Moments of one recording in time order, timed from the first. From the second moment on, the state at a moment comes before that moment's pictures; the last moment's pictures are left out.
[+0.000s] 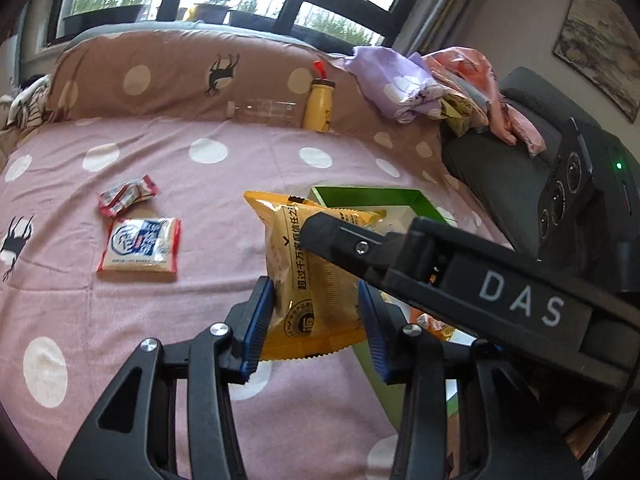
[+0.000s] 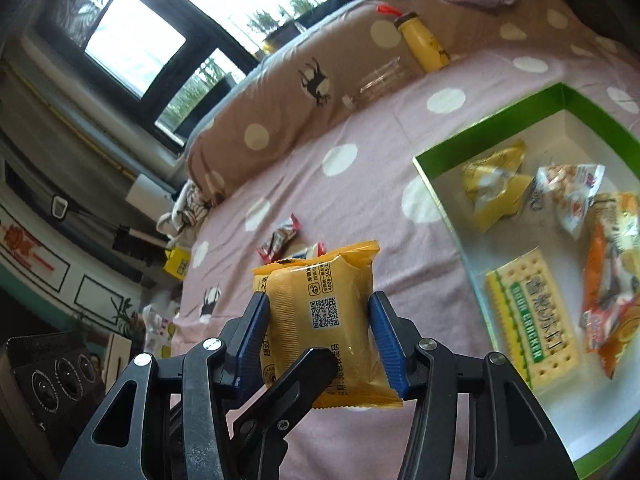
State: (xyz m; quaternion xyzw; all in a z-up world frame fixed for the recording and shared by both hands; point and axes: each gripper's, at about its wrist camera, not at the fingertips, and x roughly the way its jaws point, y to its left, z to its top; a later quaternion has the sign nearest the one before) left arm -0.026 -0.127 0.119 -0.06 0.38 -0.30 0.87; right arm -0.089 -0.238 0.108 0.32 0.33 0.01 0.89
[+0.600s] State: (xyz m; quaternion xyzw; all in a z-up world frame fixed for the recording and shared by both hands) left arm 0.003 -0.221 0.093 -0.03 0.43 -0.42 0.80; right arm -0.128 -0.328 0.098 0.39 0.29 -0.14 0.86
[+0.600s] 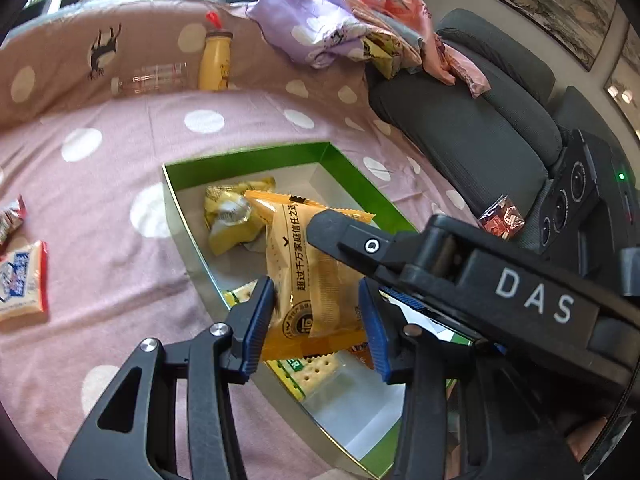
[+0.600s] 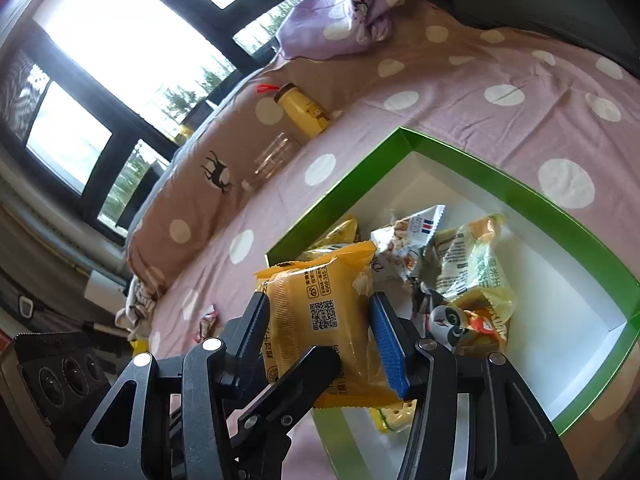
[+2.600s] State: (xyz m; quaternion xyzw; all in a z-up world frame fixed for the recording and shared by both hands) left arm 0.184 0.034 0.031 -0.20 0.51 -0.11 0.83; right arm 0.198 -0.155 0.028 0.20 0.53 0.06 0.82
